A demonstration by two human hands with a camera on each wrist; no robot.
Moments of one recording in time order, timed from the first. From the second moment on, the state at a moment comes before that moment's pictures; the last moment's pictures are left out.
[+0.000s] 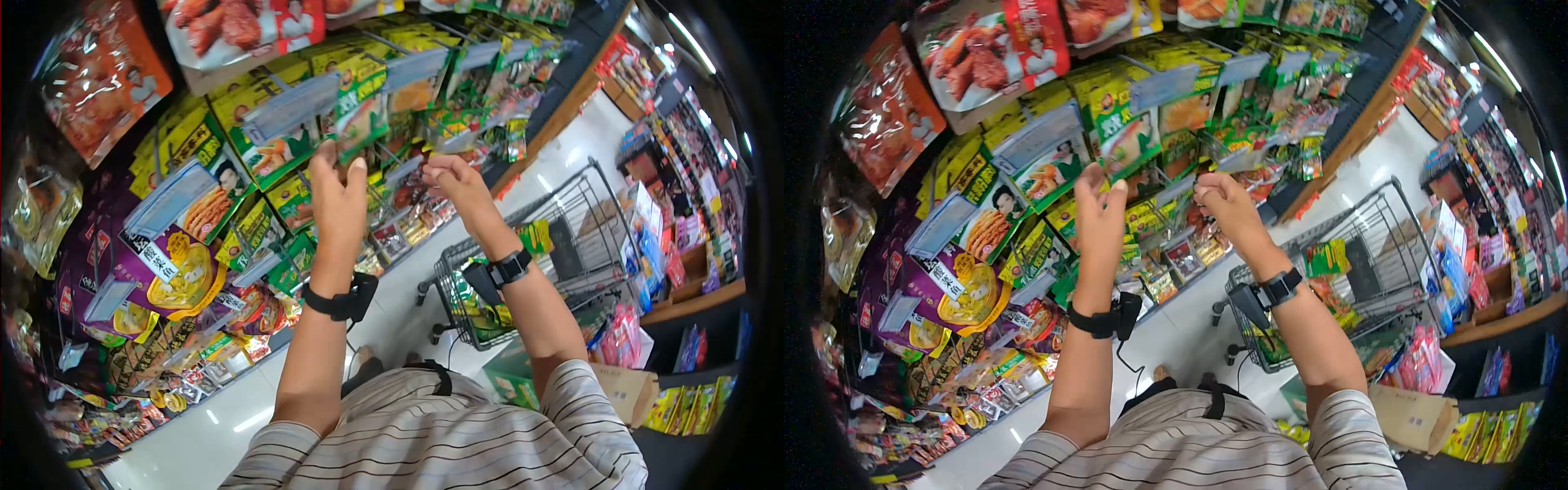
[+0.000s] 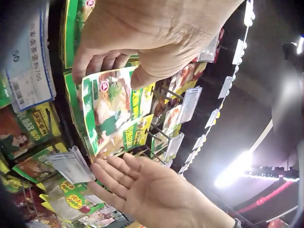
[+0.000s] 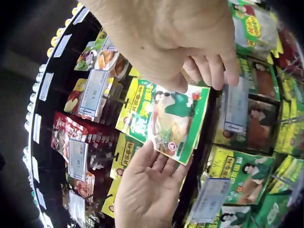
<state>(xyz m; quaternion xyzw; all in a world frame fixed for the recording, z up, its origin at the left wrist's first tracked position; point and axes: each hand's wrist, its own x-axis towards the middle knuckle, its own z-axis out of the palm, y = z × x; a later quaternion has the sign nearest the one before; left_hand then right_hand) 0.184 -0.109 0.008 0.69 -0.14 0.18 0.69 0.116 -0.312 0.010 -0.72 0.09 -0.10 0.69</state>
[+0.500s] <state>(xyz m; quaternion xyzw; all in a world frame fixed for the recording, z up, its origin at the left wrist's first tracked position) 0.102 -0.113 -0.010 0.73 -0.24 0.09 0.63 -0.031 -0.391 -0.060 -0.60 0.28 -0.12 0.74</state>
